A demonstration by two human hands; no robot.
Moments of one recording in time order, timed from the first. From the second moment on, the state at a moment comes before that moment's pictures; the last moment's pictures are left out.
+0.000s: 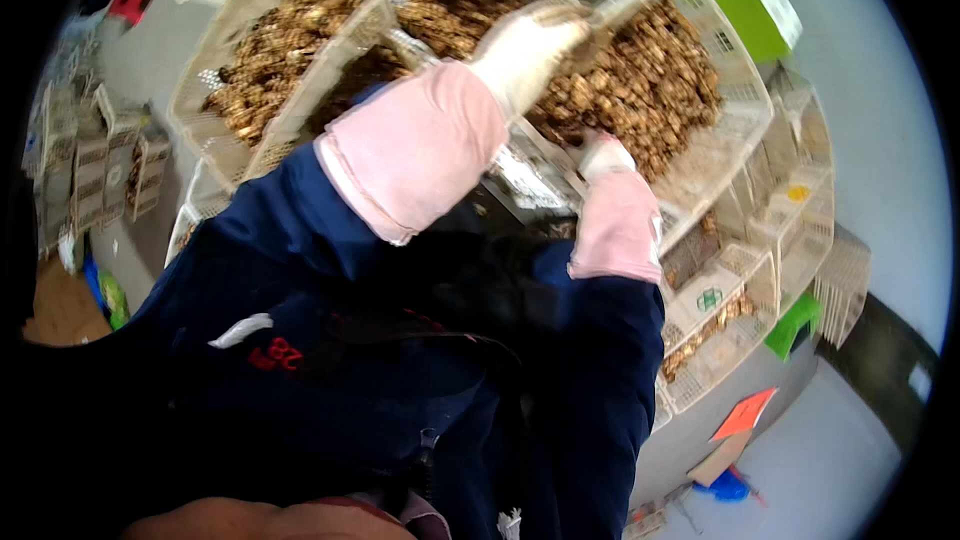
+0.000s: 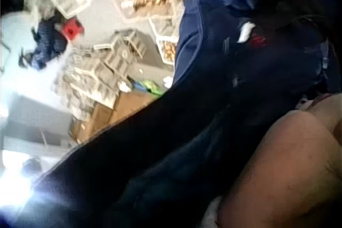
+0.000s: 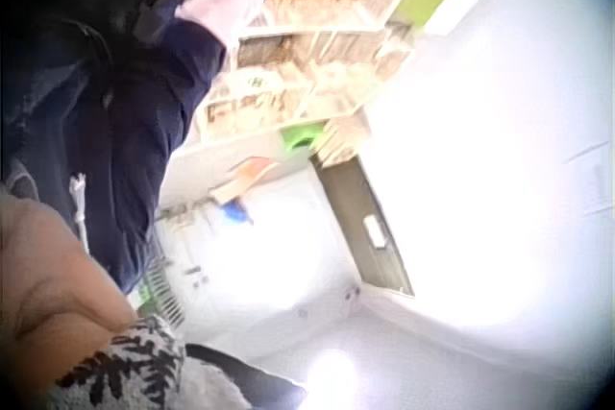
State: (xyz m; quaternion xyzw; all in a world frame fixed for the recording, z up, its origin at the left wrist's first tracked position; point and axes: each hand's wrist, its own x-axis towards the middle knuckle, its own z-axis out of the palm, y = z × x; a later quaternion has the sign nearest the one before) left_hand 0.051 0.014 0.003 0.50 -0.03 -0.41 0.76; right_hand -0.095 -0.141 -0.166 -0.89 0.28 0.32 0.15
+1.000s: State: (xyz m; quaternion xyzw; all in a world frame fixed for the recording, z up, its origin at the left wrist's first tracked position) left_hand 0.047 -0.001 -0.043 0.40 -0.11 -0.54 0.73; right_hand -0.135 -0.178 -0.116 -0.83 0.46 0.26 0.17
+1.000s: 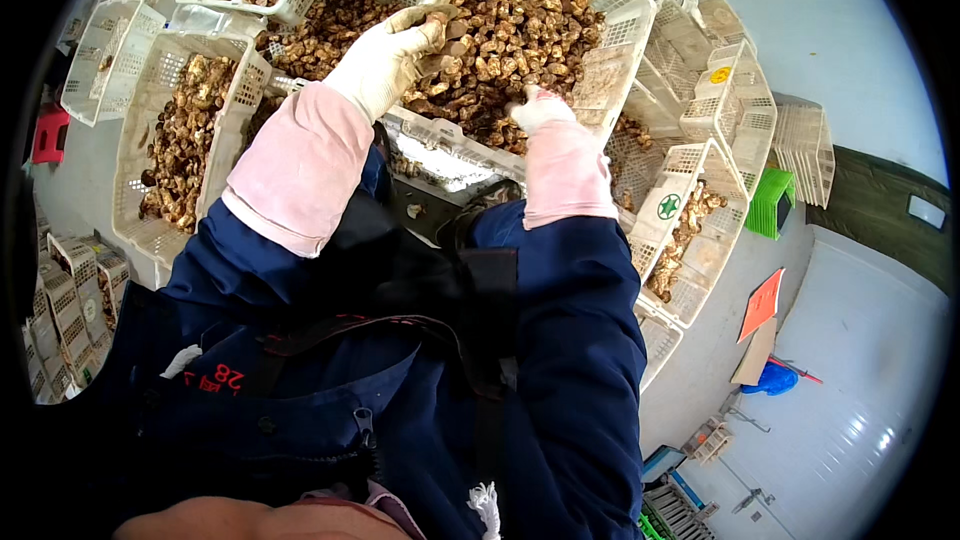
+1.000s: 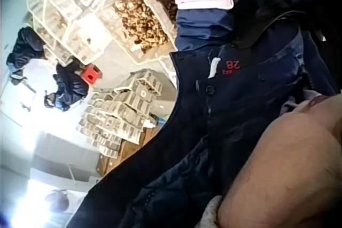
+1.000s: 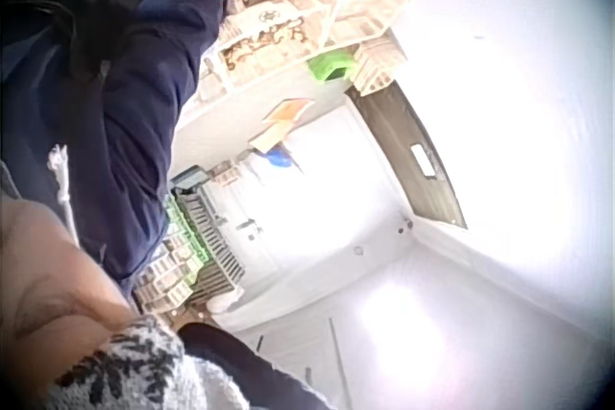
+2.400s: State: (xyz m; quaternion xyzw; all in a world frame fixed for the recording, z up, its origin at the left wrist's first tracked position) left_hand 0.035 -0.001 -0.029 0.41 -0.13 -0.60 0.67; right_hand -0.098 -0.121 -0.027 -0.66 0.22 -0.22 0.68
